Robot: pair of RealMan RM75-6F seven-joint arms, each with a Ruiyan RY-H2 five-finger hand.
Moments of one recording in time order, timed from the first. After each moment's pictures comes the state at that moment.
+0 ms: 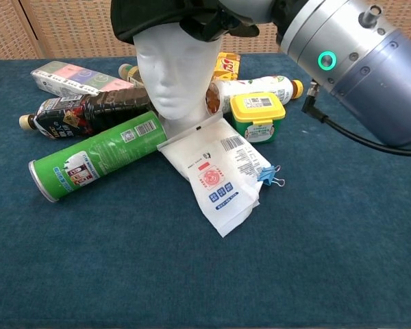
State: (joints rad) left arm 0.01 -1.06 -0.02 -1.47 1.46 1.49 -0.23; right arm 0.91 -1.75 0.26 -1.44 -1.58 1.36 -0.72
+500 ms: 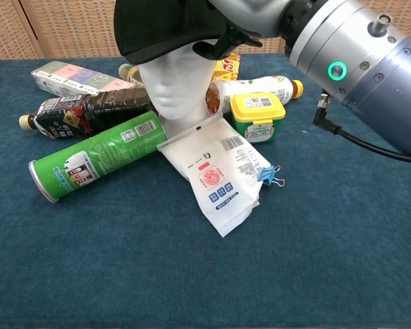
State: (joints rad) left arm 0.00 -1.06 -0.03 -1.48 1.46 1.49 -0.22; right arm 0.87 -1.71 0.25 -1.51 -1.54 1.32 -0.77
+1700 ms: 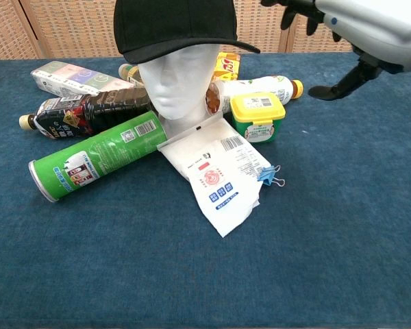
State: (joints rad) left arm -0.02 -1.04 -0.04 -1.54 1.46 1.48 -0.16; right arm 0.63 -1.45 0.12 -1.71 -1.48 1.35 -0.70
